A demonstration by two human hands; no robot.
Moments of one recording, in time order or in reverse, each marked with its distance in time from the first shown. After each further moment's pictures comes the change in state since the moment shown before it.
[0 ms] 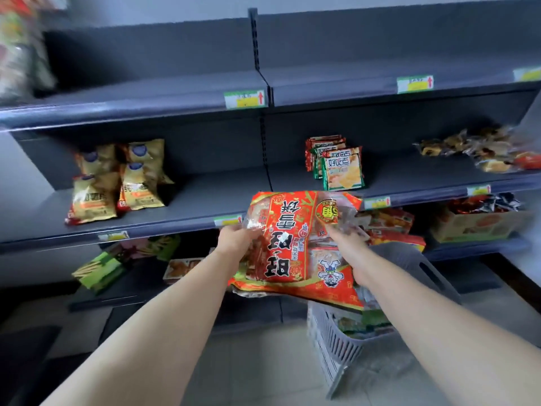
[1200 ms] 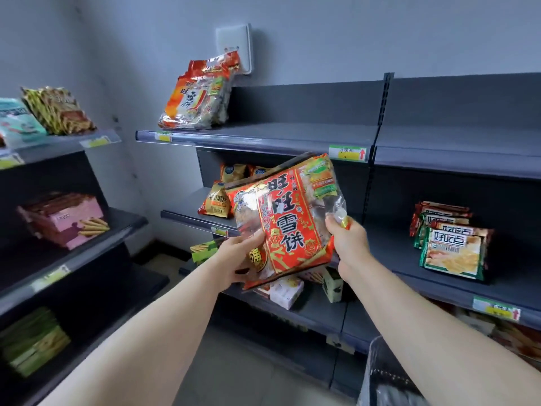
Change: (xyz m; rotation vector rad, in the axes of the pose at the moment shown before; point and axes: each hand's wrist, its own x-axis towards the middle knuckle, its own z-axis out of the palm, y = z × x) left_hand -0.081 0.021 -0.081 -0.250 0.284 -0.007; right_hand -0.012 -0.104 0.083 0.237 -0.455 -0.428
